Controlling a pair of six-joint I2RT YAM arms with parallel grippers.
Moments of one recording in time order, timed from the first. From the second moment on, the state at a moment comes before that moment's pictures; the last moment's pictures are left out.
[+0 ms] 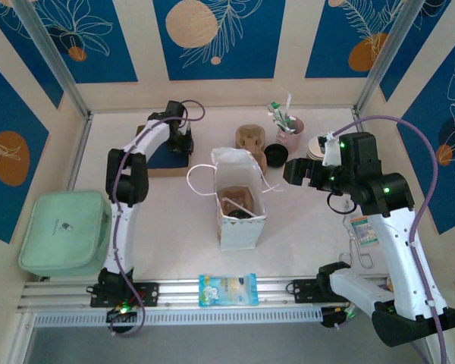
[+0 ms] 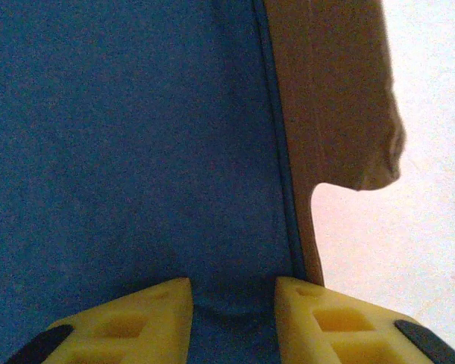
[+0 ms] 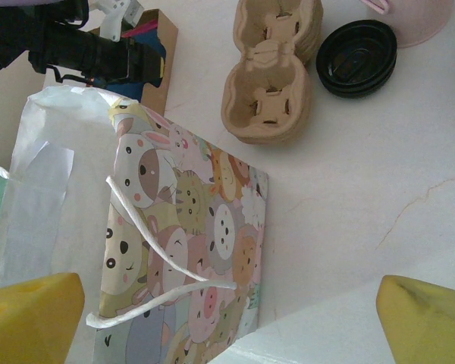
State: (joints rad) left arm -0.26 2.42 2.09 -0.89 0.10 -0.16; right arm 0.23 0.98 1.36 -1.15 -0.28 0.37
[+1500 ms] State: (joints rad) left arm -0.26 2.37 2.09 -0.90 0.07 -0.15; right arm 0.23 0.98 1.35 -1.17 -0.29 0.37
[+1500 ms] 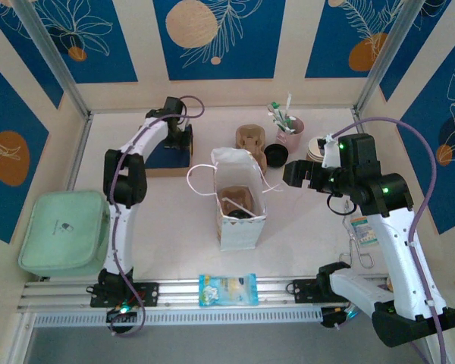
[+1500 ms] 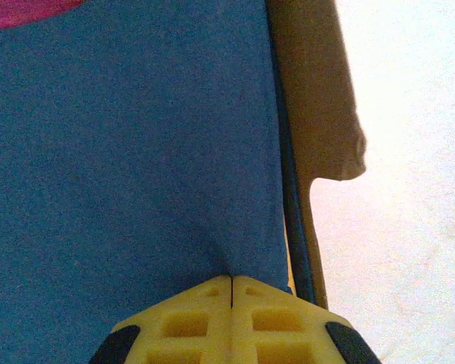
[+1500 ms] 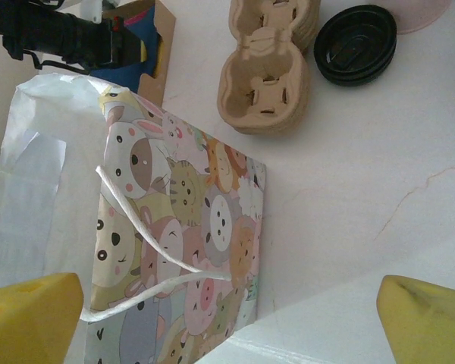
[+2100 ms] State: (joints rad) left arm -0.24 2.29 2.05 -0.90 0.08 -0.15; right arm 0.23 0.98 1.35 -1.17 -0.29 0.38
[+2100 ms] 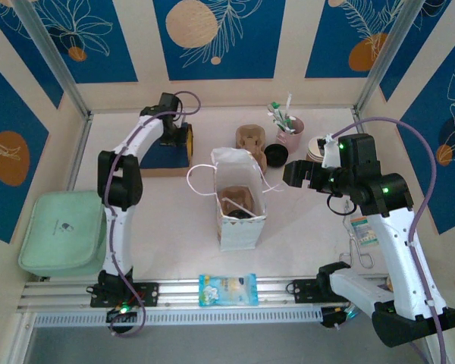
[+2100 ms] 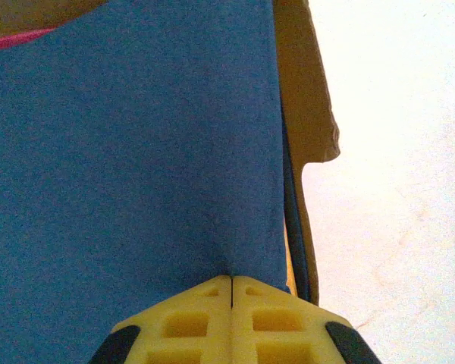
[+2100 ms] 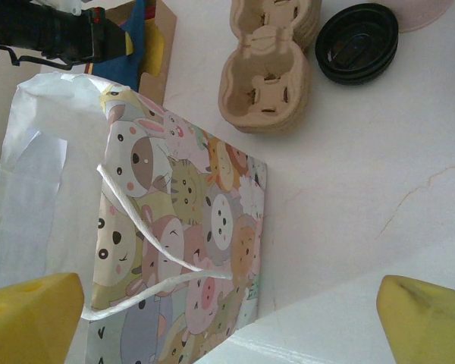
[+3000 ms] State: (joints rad) left arm -0.18 2.13 1.89 -0.76 0.28 -0.19; right arm 0.23 0.96 1.34 -1.18 -0.31 0.38
